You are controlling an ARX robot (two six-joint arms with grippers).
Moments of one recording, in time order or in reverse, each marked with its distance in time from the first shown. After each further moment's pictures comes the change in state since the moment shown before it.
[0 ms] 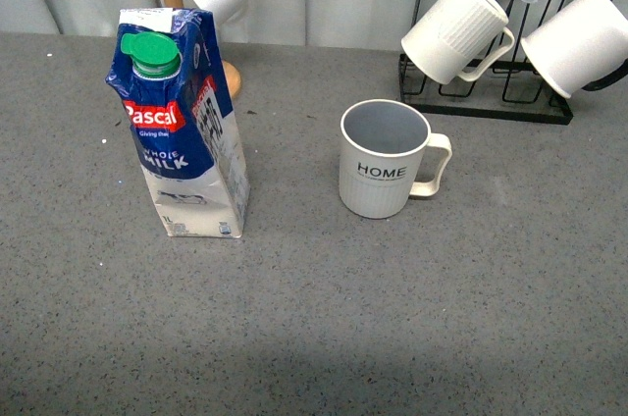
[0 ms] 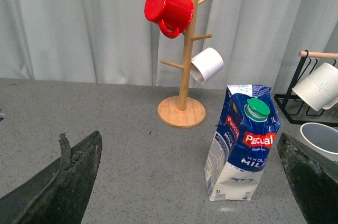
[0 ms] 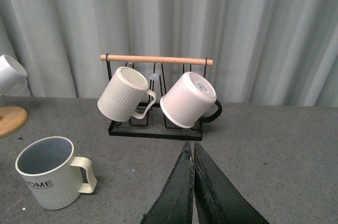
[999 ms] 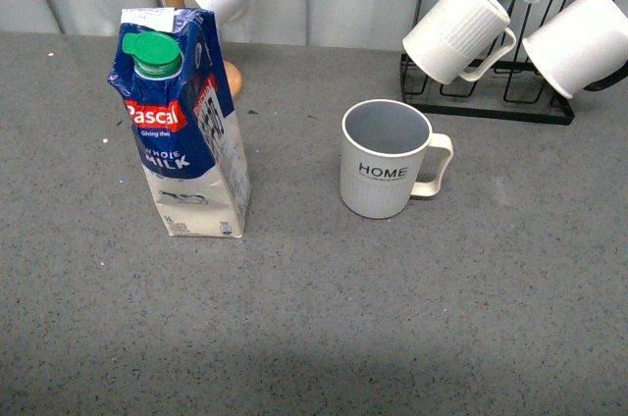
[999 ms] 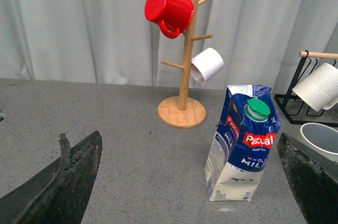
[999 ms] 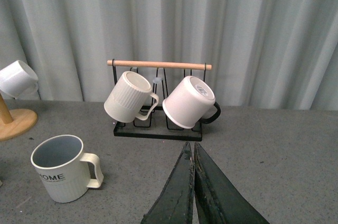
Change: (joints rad) left arm 0.000 0.000 0.000 0.000 0.000 0.000; right arm 0.000 -0.539 0.000 -0.552 -0.001 0.000
